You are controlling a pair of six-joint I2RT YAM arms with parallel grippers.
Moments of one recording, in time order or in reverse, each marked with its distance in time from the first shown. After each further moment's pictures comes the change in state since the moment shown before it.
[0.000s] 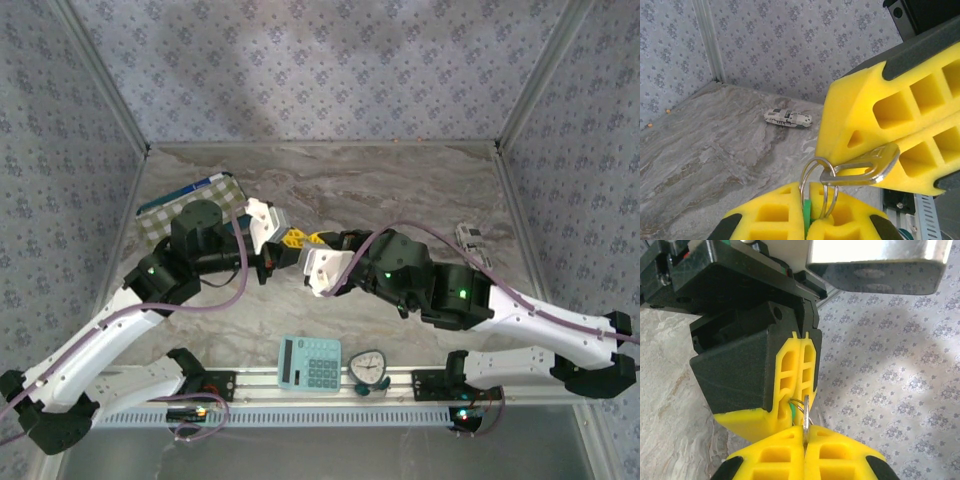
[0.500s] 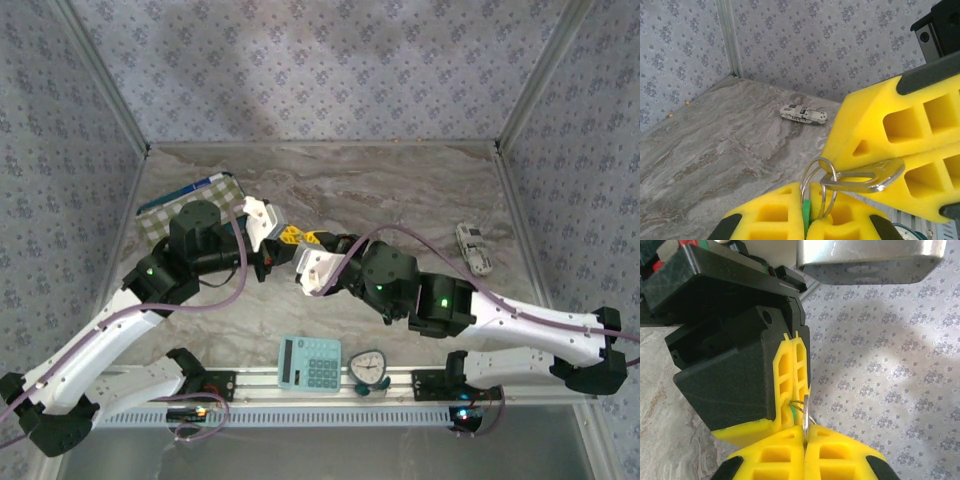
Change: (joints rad) left arm 0.011 -0.008 -0.014 -0.005 -0.046 -0.004; right arm 0.039 0.010 -0.117 0.208 0.134 0.033
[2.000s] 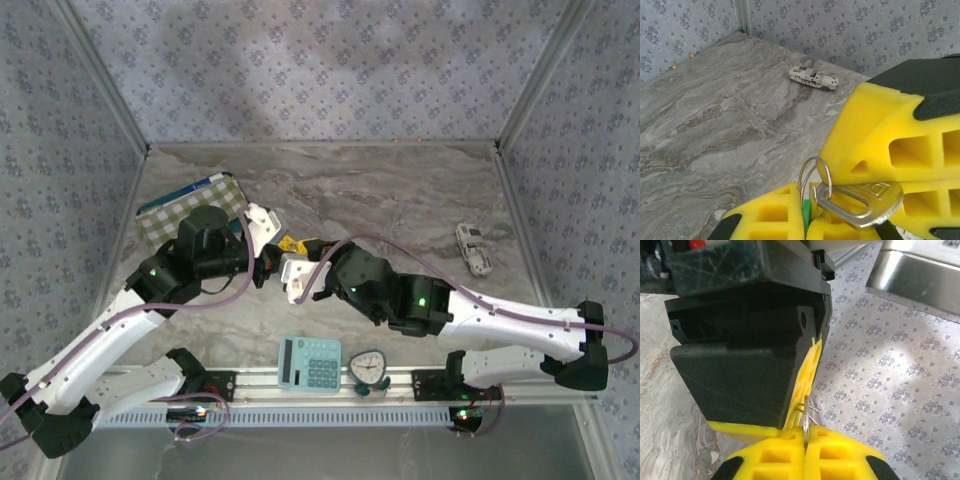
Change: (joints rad) left arm 0.010 -0.006 -0.039 -0.111 -0.048 -0.016; right arm -0.002 0.080 -0.013 -0.034 0.016 -0.083
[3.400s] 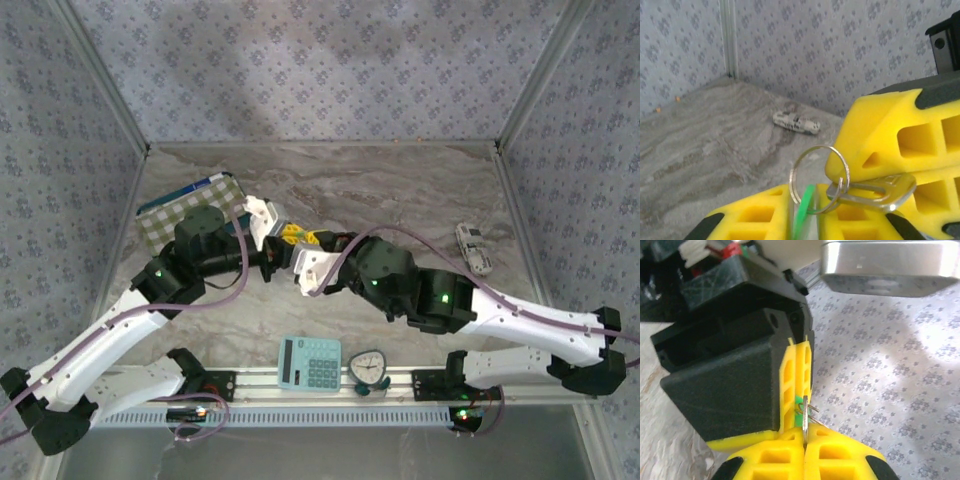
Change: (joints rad) left arm -0.037 0.020 -0.032 0.261 0.031 -0.127; right arm -0.019 -0.060 0.075 -0.055 -0.025 0.026
